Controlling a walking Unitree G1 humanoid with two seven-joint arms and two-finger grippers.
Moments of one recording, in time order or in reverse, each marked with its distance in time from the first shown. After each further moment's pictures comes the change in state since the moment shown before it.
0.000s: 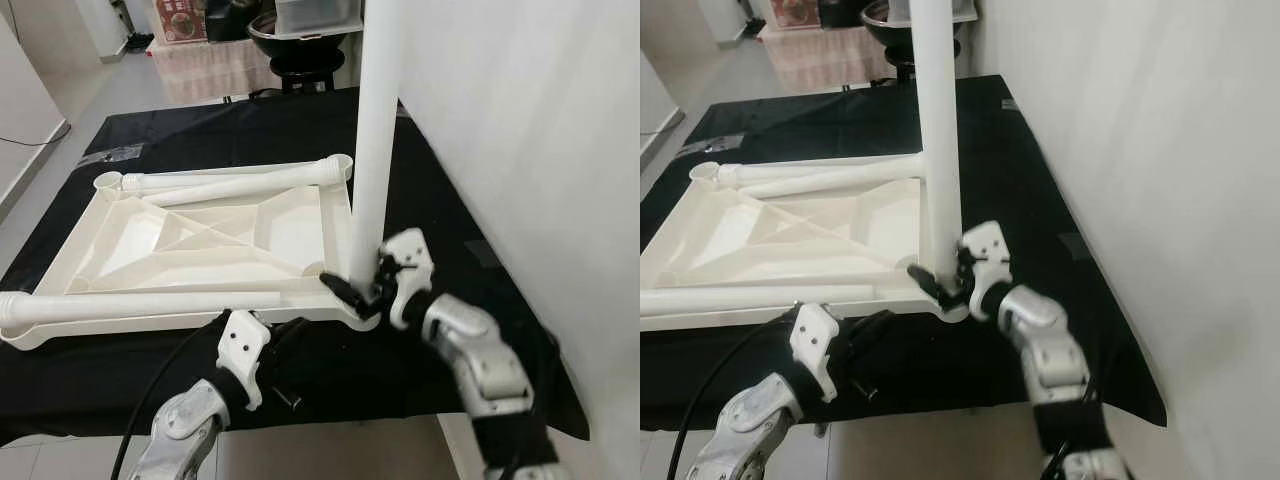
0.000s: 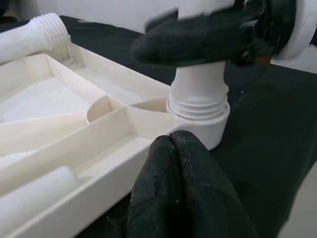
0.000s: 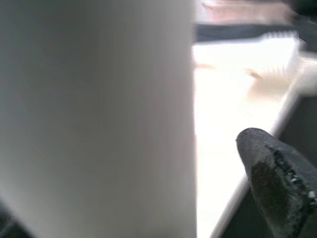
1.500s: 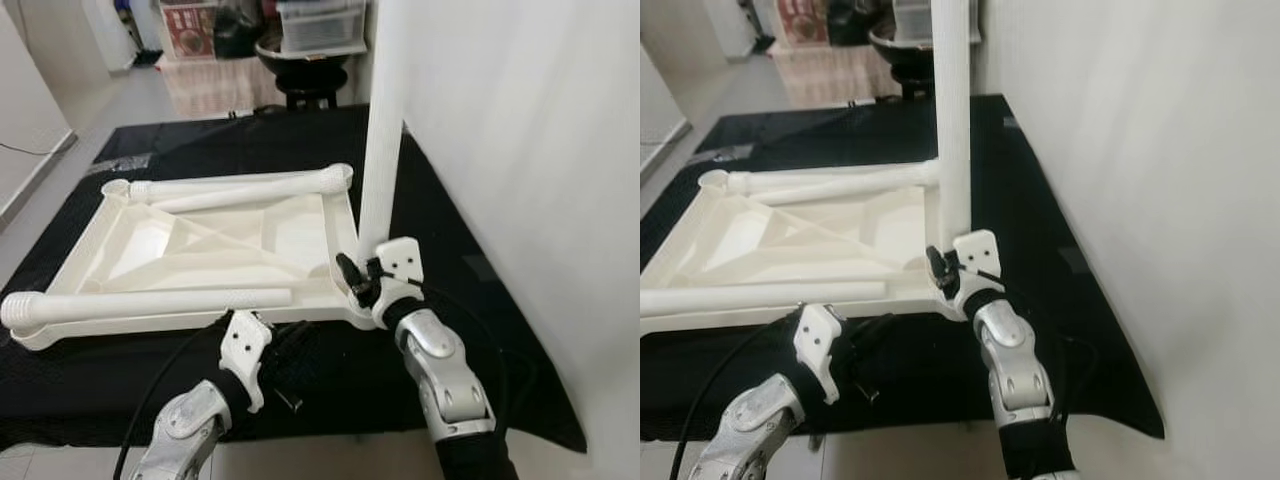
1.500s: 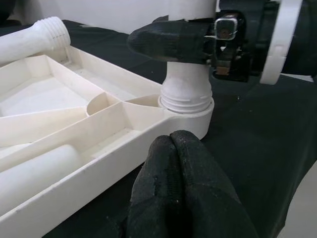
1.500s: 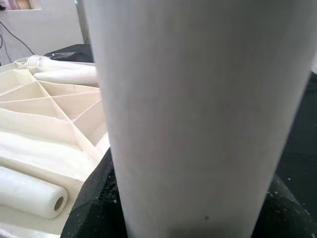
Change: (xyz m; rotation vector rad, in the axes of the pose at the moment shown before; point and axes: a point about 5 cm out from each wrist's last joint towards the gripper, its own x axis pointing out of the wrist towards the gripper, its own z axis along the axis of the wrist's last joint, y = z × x) left arm 0.004 0.003 -0.003 -0.026 0.003 0.009; right arm 0.012 0.021 -0.022 0.028 -0.036 -0.466
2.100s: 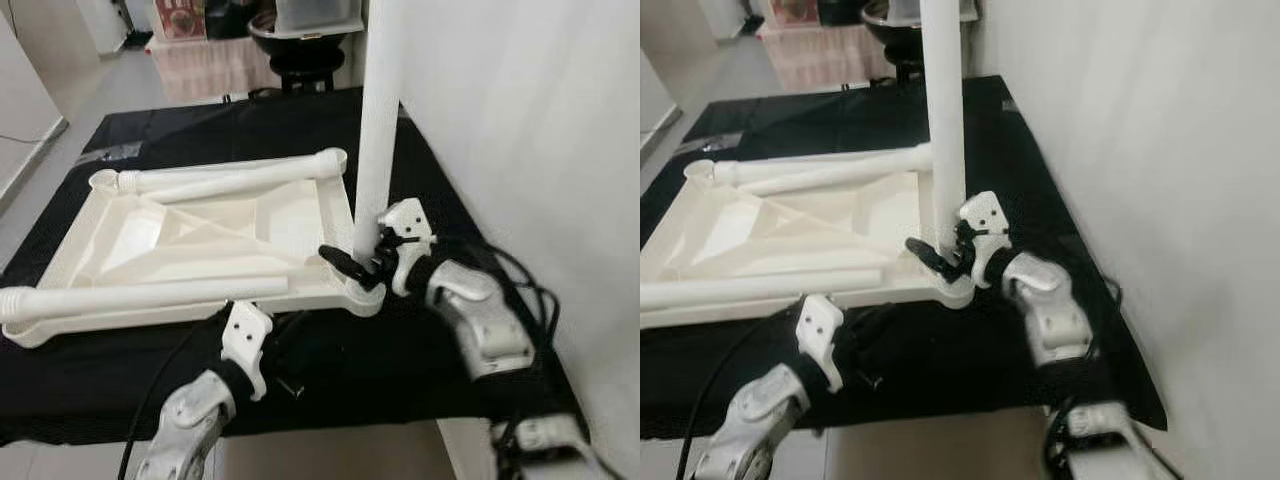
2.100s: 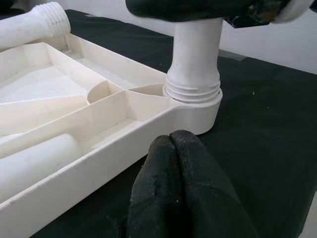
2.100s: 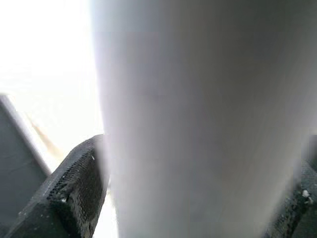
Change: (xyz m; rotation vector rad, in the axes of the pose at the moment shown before) left arm 0.003 0.000 -0.003 -0.010 0.007 0.004; right arm 0.017 -0.033 0.041 -0.138 -0.005 0.575
